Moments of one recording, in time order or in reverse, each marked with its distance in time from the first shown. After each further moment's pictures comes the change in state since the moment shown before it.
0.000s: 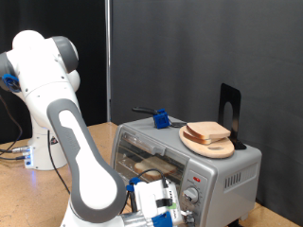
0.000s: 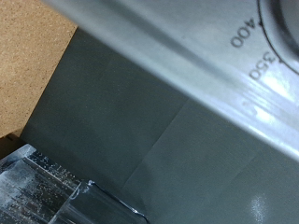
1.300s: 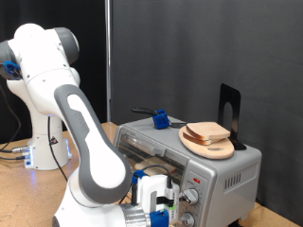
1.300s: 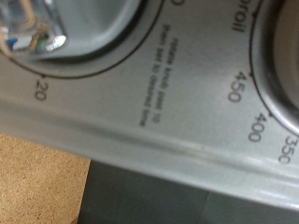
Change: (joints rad) arm 0.015 -0.088 -0.031 -0.072 -0.147 0.049 0.369
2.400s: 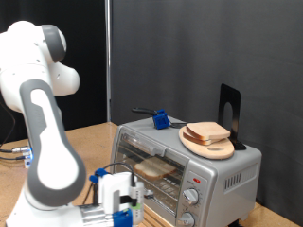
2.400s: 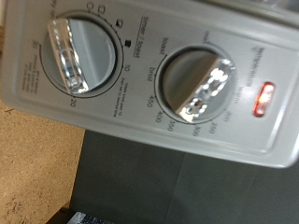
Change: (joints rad) arm -0.132 -0.038 -0.056 0.007 -0.072 -0.200 0.035
